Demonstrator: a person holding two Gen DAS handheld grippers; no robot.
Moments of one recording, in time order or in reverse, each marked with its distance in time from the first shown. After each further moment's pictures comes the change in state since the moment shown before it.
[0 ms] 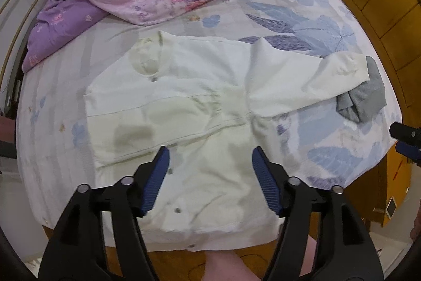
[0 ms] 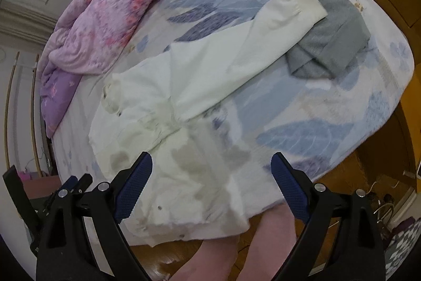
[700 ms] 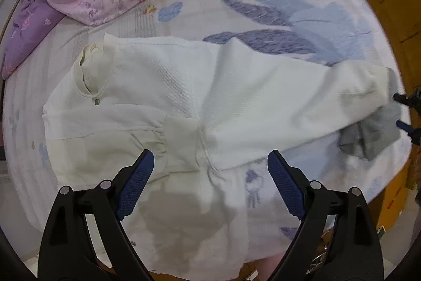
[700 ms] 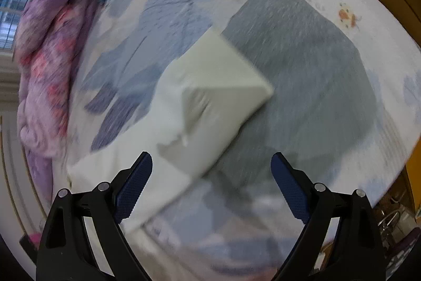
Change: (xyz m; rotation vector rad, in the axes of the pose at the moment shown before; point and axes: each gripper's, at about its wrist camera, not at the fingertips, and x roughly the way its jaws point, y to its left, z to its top) left arm 0.138 -0.090 0.112 -0.017 0.140 0.016; right arm 0.113 -0.215 0.219 0.251 -0.004 -0.032
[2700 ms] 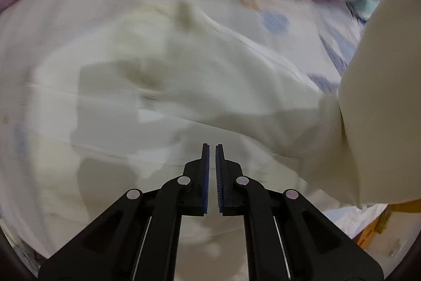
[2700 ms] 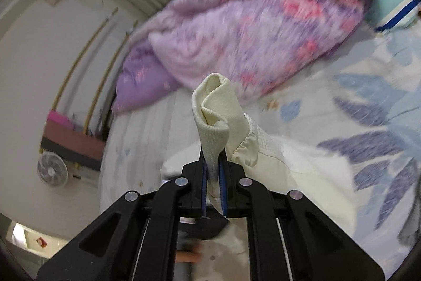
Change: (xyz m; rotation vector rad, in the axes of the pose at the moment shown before) left arm 0.065 0.246 0.015 -0.307 -0.040 -0.163; right arm -0.006 0.441 -0.230 -0.744 -0.021 0.453
